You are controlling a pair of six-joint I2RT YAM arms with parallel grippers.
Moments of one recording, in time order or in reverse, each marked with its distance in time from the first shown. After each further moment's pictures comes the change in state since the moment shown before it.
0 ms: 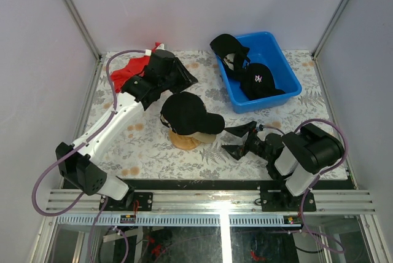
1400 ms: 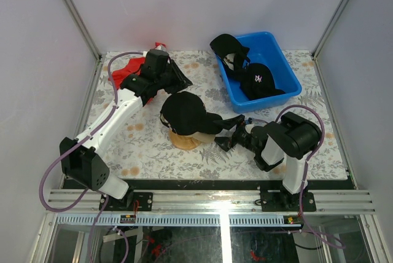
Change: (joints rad) left arm 0.100 0.038 -0.038 0.008 0.128 0.052; right arm 0.108 0.227 0.205 0.051 0.134 -0.003
